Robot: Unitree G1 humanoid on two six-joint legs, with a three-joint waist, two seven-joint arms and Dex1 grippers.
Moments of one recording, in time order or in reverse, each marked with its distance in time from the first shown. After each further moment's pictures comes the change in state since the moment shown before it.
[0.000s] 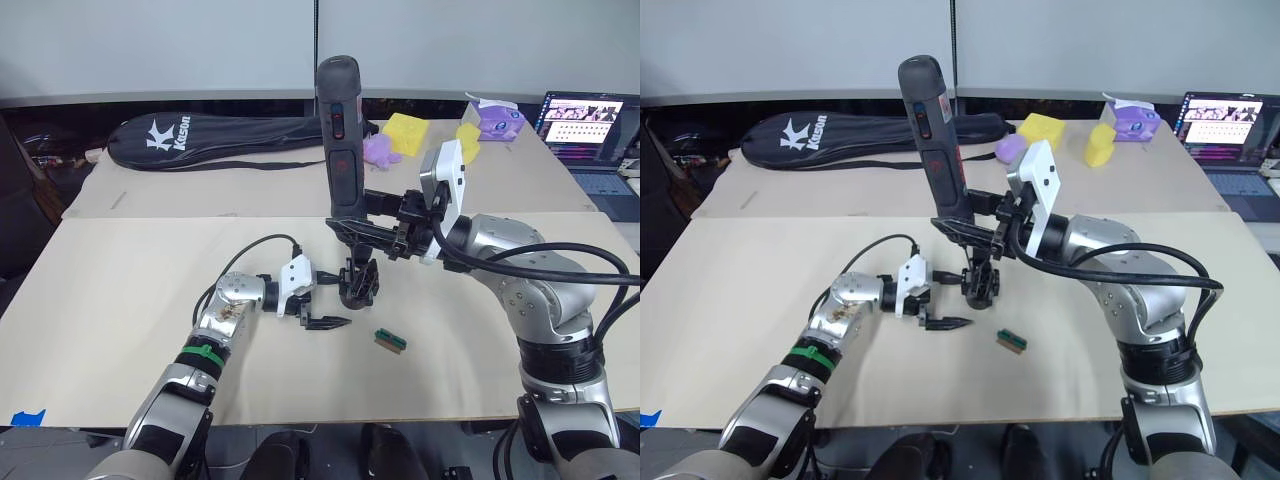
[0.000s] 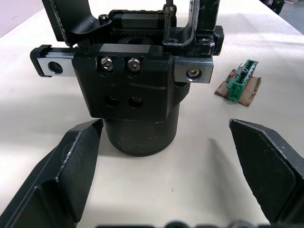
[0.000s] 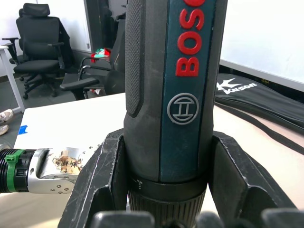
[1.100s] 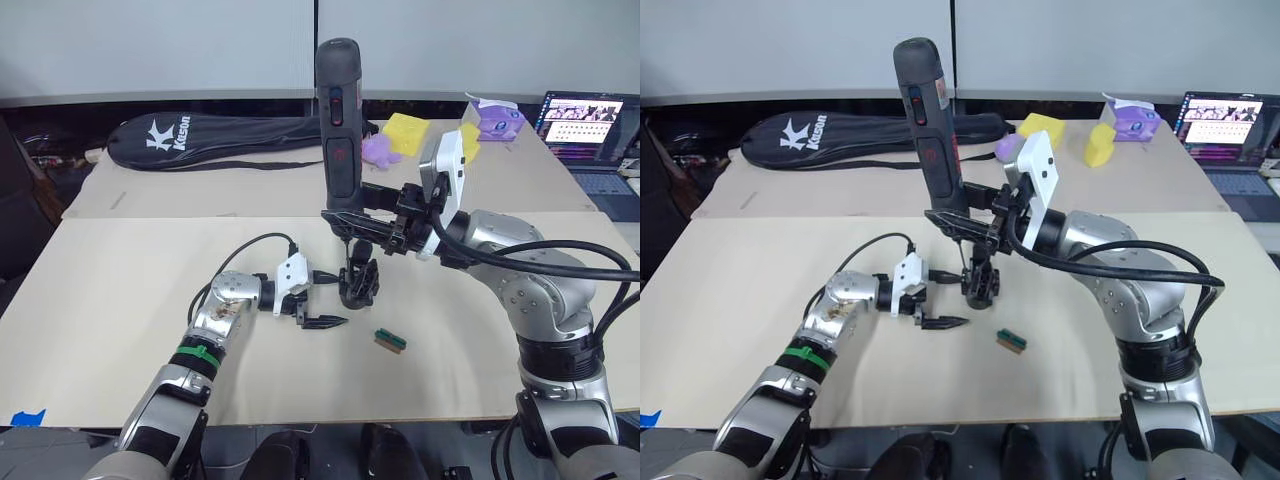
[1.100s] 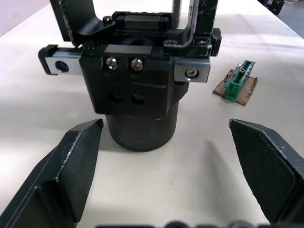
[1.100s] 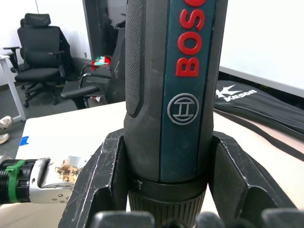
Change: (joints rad) left arm 0.014 0.023 -0.001 -0.039 -0.019 0.031 -0.009; right arm -0.022 0.002 0.007 -0.014 0.040 0.007 -0.051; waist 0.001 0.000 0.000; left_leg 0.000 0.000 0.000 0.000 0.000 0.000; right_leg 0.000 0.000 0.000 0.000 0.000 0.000
